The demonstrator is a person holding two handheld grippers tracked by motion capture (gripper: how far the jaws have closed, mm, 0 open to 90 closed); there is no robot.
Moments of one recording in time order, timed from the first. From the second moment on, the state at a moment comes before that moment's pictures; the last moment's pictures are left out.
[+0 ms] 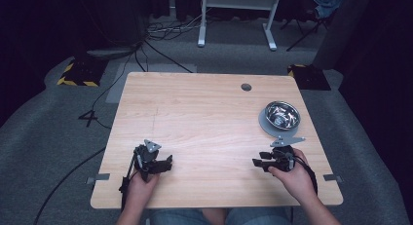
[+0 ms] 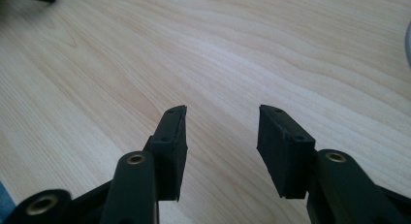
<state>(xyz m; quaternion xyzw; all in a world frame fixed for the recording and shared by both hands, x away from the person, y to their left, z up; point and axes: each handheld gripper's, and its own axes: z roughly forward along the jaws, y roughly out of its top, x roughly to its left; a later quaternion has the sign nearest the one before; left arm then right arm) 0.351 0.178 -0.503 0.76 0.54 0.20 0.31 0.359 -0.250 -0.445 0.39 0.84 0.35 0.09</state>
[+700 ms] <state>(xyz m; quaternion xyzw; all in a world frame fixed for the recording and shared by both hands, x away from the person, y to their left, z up) 0.351 0.178 -0.503 0.76 0.54 0.20 0.31 0.336 -0.241 -0.489 0.35 0.85 0.38 0.11</state>
